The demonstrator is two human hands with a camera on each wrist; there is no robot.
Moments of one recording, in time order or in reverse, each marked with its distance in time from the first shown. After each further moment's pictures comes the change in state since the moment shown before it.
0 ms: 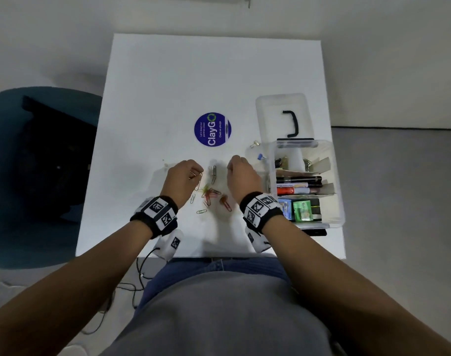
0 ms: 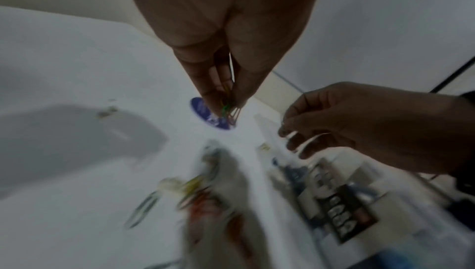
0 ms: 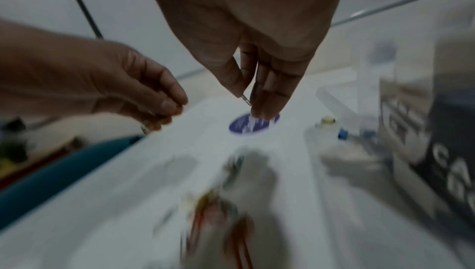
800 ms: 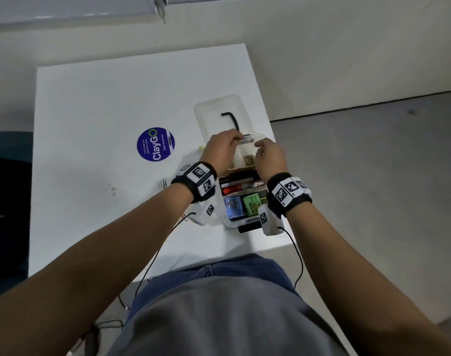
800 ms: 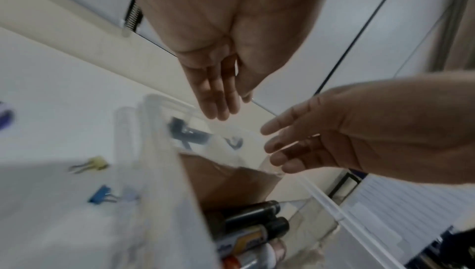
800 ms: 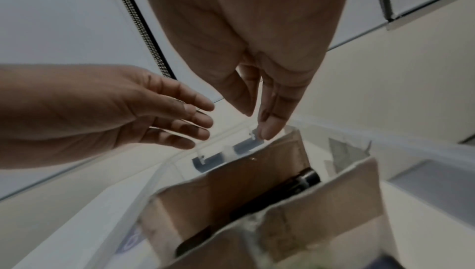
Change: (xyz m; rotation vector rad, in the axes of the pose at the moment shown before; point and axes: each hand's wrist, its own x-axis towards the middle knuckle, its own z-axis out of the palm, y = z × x) left_hand 0.057 0.195 0.129 0.004 -0.182 0.389; right_hand -0.008 0.142 -0.130 0.274 0.291 0.353
